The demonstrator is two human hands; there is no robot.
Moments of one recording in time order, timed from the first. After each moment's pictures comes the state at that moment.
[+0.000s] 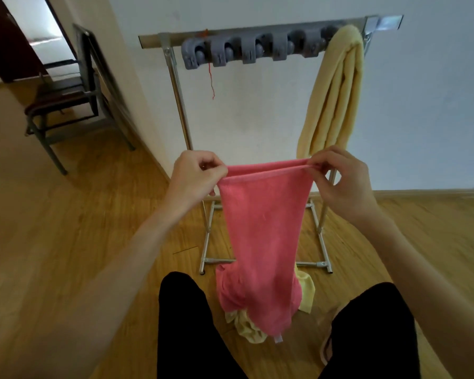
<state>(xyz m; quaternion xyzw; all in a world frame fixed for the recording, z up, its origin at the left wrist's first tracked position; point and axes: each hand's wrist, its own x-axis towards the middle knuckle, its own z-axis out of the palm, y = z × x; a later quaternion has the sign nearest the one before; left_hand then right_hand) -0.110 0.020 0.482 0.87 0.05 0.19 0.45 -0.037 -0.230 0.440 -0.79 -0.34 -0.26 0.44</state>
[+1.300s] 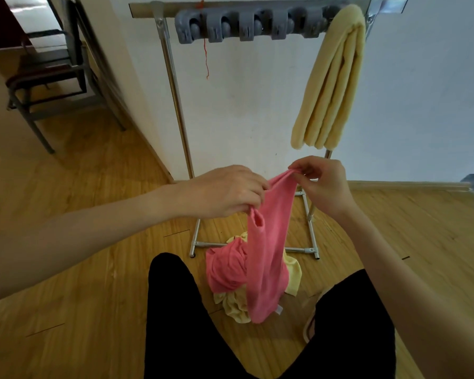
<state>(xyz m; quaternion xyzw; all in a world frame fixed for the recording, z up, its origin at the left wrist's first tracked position) -0.100 -0.003 0.452 0.88 -0.47 0.07 0.00 -0.038 -0.223 0.412 -0.84 -0.25 -0.13 0.47</state>
